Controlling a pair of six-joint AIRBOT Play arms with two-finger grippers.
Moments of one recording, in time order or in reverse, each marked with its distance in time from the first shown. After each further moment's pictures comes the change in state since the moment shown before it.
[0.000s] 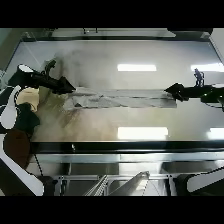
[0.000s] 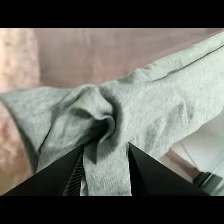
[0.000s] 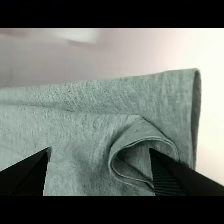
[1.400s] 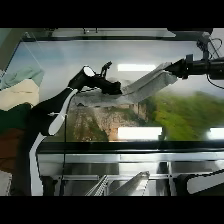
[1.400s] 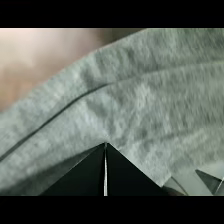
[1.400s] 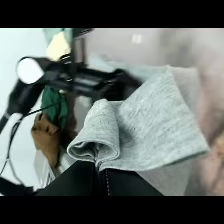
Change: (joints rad) left arm -0.589 -0.212 0.231 -0.080 0.346 -0.171; right arm 0.133 0.087 0.315 0.240 0.484 0.233
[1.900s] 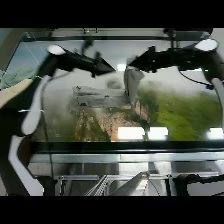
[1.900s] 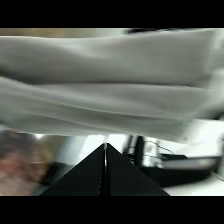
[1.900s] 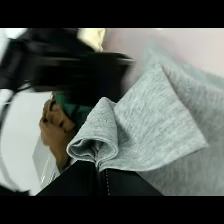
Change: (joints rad) left arm 0.257 0.255 0.004 -0.480 -0.442 -0.010; right arm 0.383 0.064 0.012 -0.018 -0.288 0.094
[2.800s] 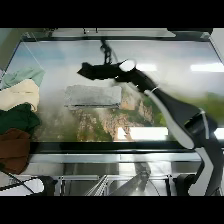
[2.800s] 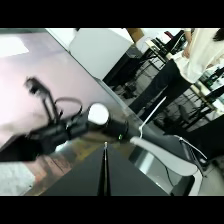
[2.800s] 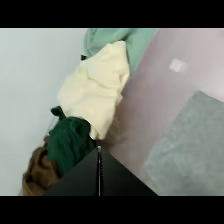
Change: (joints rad) left arm 0.700 0.600 -0.131 -0.185 -0.235 0.220; right arm 0.388 -0.318 0.299 -0.085 -0.411 0.106
